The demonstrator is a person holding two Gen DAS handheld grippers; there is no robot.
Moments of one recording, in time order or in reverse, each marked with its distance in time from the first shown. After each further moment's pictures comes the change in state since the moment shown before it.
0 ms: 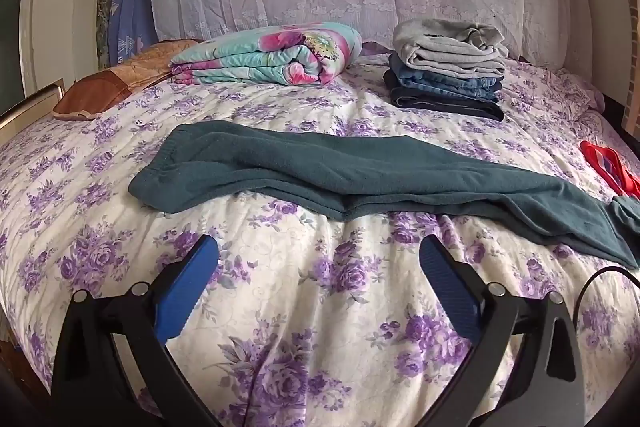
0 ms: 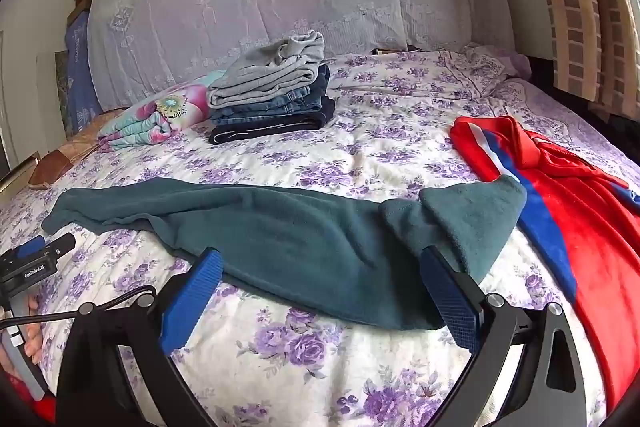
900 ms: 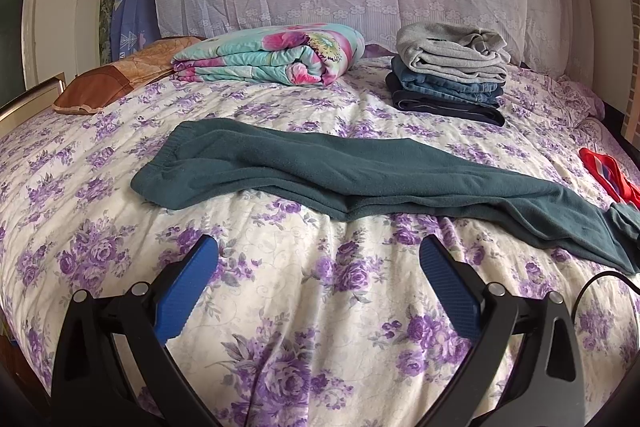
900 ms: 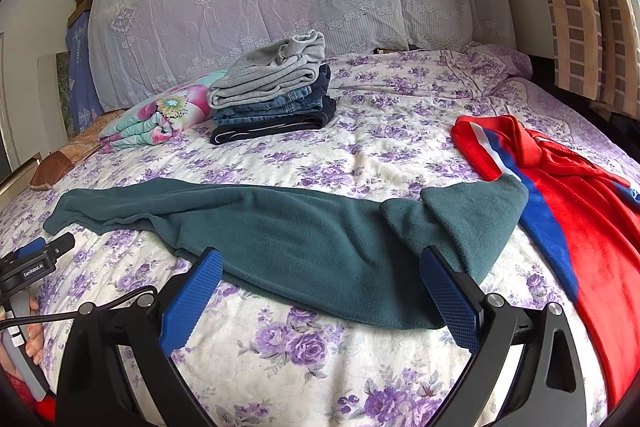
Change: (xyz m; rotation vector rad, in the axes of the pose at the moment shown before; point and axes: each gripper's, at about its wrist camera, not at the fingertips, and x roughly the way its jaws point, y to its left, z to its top) left arm -0.002 0.000 0.002 -0.005 0.000 -0.003; right arm 0.001 0.001 -0.001 0.002 0.000 0.001
